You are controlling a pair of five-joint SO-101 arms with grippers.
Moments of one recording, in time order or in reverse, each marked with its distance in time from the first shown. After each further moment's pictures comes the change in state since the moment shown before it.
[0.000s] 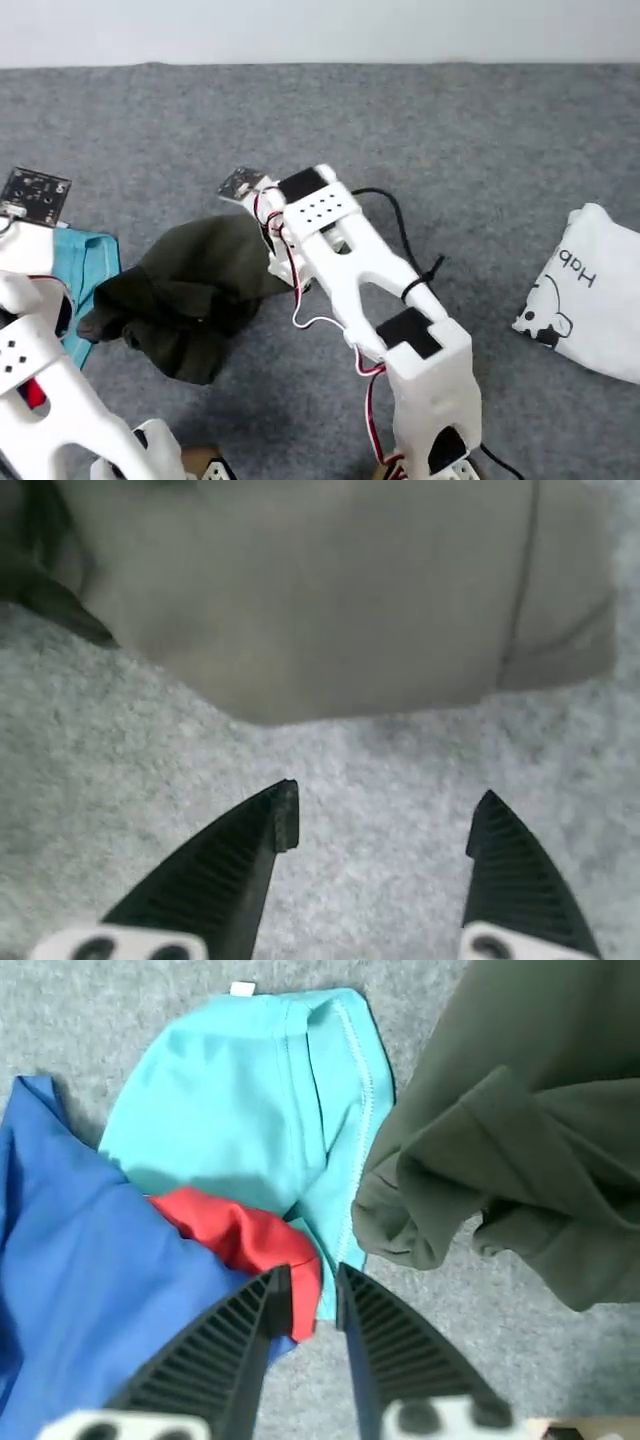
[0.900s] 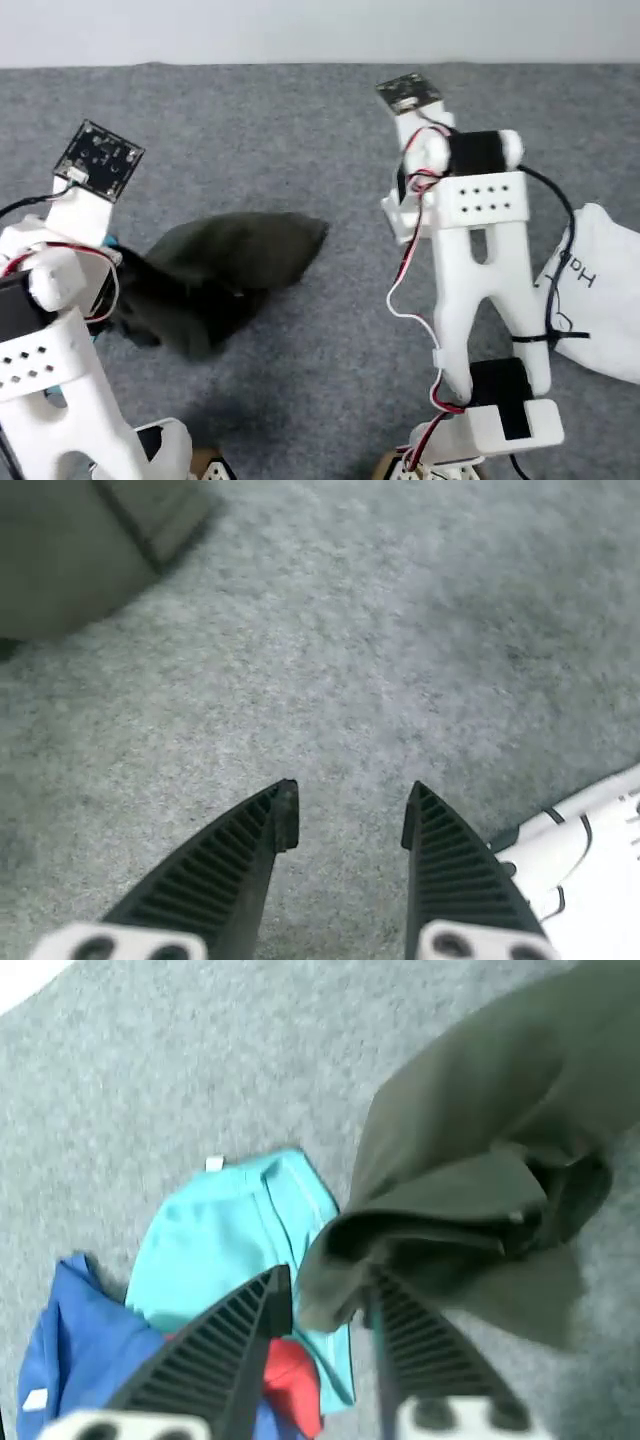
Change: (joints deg) left arm 17.9 0.2 -14.9 6.3 2.8; right arm 23.7 -27.8 0.3 13.2 -7.0
